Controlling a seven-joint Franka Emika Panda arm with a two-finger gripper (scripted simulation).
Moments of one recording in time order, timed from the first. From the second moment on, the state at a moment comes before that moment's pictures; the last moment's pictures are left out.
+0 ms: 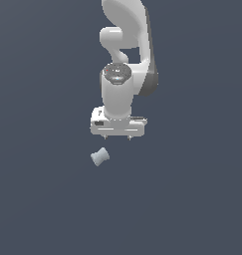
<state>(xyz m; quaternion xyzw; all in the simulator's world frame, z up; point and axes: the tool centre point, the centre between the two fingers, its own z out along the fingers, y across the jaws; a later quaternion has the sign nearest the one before) 0.001 -0.012 0.160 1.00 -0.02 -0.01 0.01</state>
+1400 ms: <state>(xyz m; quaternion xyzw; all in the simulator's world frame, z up) 0.014 -0.020 0.167 1.00 -0.08 0.01 0.00</state>
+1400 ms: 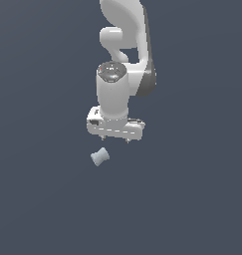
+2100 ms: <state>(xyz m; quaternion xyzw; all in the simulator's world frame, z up) 0.020 -0.062 0.127 0.95 -0.30 0.00 0.00</state>
